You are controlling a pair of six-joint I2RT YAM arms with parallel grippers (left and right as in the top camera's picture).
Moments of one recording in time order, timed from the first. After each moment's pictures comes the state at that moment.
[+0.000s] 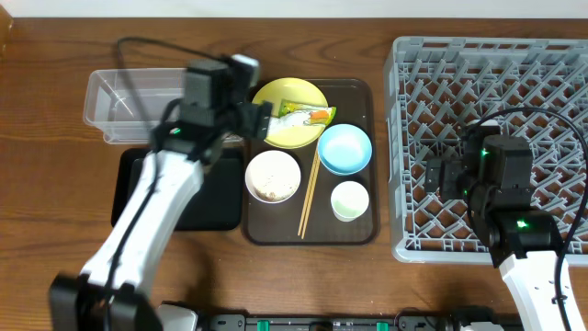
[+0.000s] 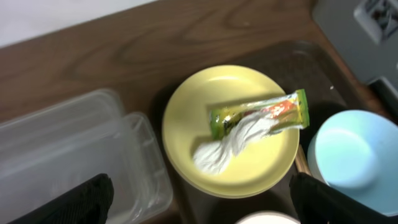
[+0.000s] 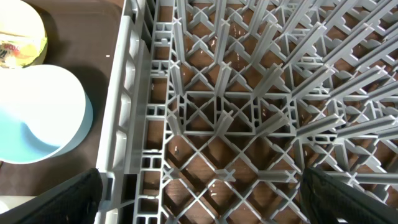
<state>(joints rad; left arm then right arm) -0.25 1.52 1.18 -0.42 0.10 0.10 0.06 1.02 0.79 -0.57 0.05 0.05</state>
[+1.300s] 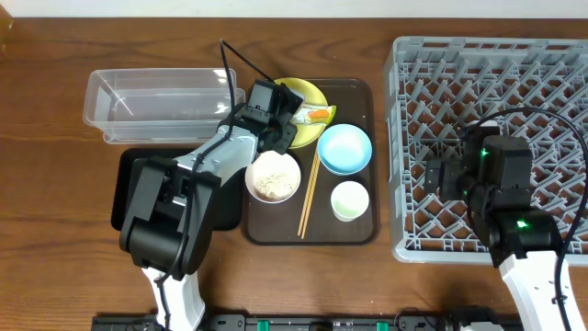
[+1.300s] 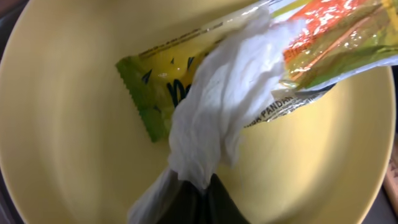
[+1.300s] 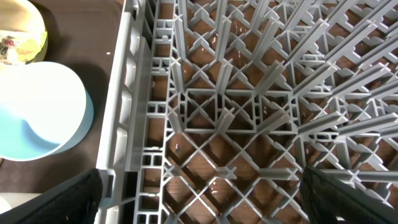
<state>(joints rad) -0.35 1.97 1.19 -0.22 0.07 0.19 0.06 1.02 0.79 -0.58 0.04 0.05</state>
